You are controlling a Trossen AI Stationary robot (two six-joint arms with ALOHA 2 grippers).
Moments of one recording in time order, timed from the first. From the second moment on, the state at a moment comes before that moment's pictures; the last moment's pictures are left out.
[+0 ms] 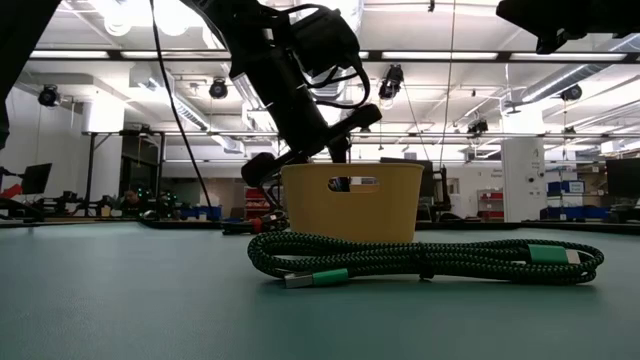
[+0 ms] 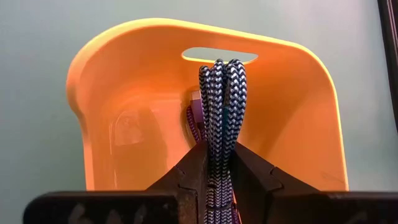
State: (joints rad) left arm 0.05 1.92 1.30 -0.30 -0.36 -1.40; right arm 0.29 0.31 0.27 0.21 0.50 -0.29
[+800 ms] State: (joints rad) left arm 0.05 1.92 1.30 -0.30 -0.36 -1.38; right arm 0.29 0.31 0.27 0.21 0.50 -0.29
